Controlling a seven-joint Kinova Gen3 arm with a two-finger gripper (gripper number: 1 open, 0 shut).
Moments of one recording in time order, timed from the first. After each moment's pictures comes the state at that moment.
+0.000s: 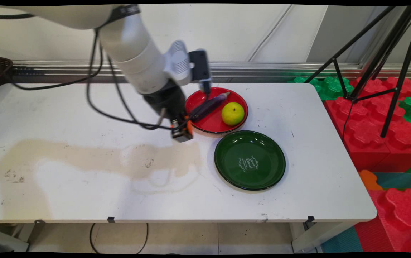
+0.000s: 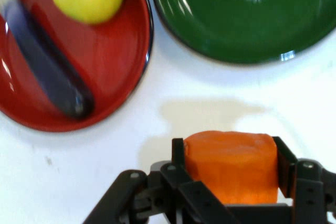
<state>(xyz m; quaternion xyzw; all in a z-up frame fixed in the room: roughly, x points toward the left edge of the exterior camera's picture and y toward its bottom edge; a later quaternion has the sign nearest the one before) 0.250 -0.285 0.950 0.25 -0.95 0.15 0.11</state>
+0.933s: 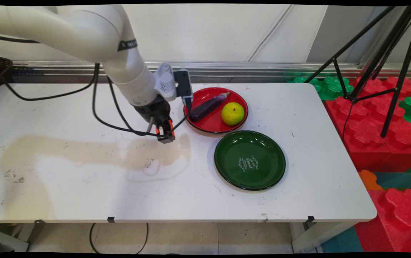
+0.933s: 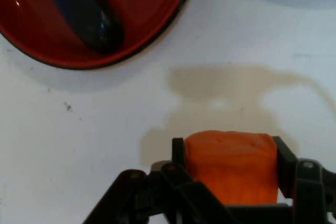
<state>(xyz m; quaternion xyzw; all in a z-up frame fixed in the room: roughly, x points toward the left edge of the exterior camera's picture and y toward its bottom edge) 0.293 -0.311 0.883 0.27 -0.95 0.17 0.06</state>
